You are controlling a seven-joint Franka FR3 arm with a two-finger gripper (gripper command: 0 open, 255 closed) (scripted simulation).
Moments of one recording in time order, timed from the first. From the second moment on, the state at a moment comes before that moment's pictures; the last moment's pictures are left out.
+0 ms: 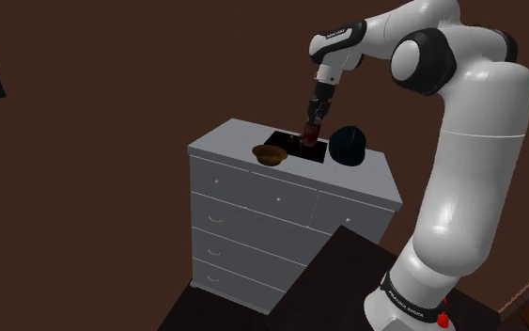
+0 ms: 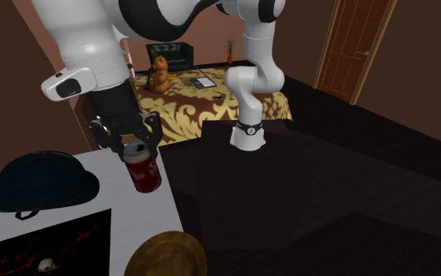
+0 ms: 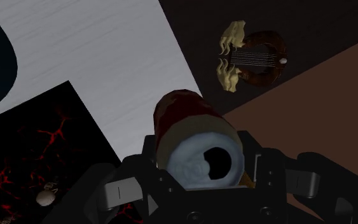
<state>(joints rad) -0.14 0.25 -0.56 -1.62 0.24 1.75 -0.70</state>
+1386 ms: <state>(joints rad) -0.15 0.65 -0.45 -1.08 0.38 1.60 -0.52</state>
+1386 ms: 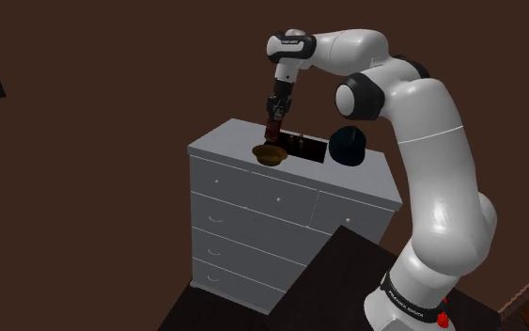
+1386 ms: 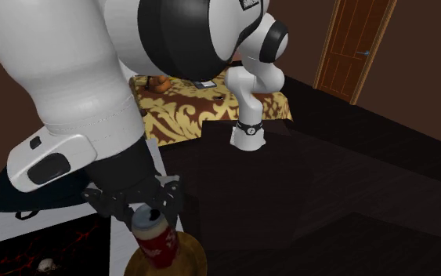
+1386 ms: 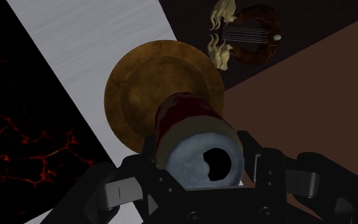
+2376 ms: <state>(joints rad) -0.13 0.65 -0.45 -1.24 0.39 1.76 -0.55</state>
